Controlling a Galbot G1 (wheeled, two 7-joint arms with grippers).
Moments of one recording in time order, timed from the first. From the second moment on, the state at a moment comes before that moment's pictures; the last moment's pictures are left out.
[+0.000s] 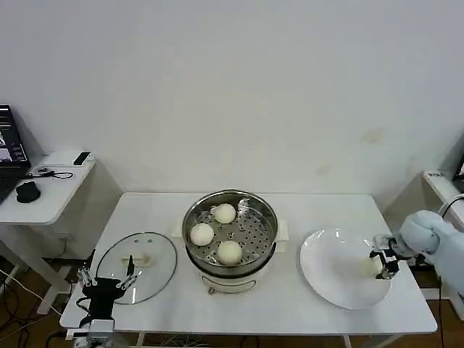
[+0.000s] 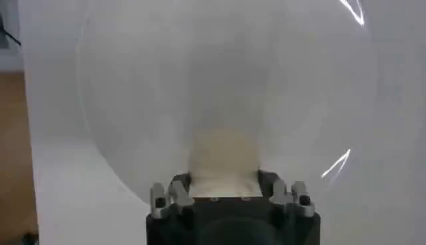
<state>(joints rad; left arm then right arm) 1.66 -1.35 -0.65 -2.13 0.28 0.12 -0.16 -0.28 0.46 -0.51 1.35 -0.26 -0.19 -1.10</state>
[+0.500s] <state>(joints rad) 1.65 -1.35 -0.64 -2.14 0.28 0.13 -0.16 0.06 0.48 -0.69 1.45 -0.09 -0.28 -1.09</state>
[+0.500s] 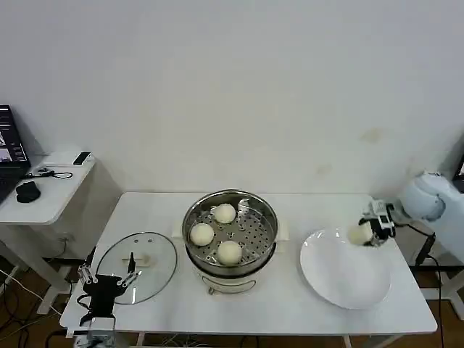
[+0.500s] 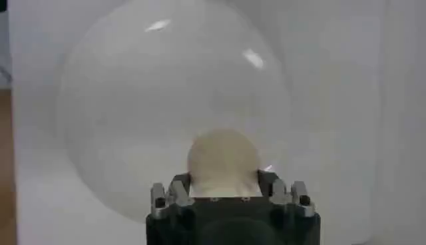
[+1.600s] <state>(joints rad) 1.65 -1.36 -0.68 -2.14 0.28 0.13 -0.16 0.47 0.92 -1.19 1.56 0.52 -0.68 -0.73</state>
